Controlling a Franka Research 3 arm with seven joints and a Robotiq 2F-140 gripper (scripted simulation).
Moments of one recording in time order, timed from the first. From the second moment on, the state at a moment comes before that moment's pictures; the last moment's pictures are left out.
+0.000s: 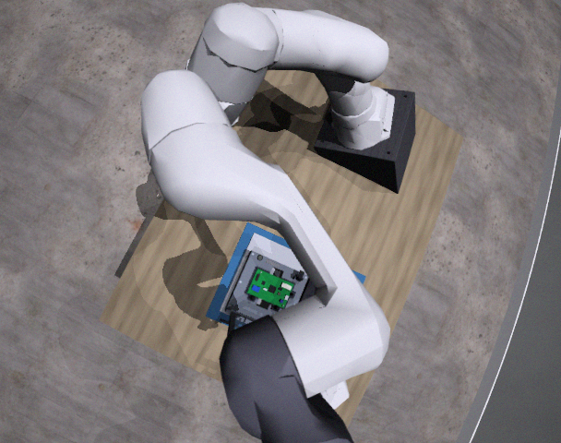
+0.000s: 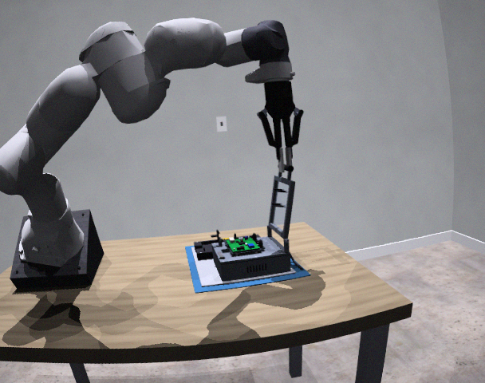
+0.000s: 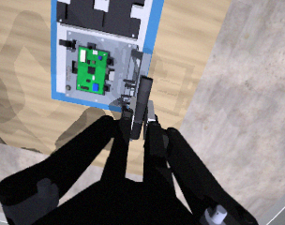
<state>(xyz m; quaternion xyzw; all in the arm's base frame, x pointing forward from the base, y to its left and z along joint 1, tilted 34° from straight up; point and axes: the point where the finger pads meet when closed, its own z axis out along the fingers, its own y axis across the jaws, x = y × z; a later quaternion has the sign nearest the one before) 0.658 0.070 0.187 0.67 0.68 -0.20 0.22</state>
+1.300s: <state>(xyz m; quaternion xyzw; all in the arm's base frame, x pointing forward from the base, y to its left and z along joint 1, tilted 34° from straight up) 0.622 0.072 0.191 0.67 0.69 -0.20 0.22</state>
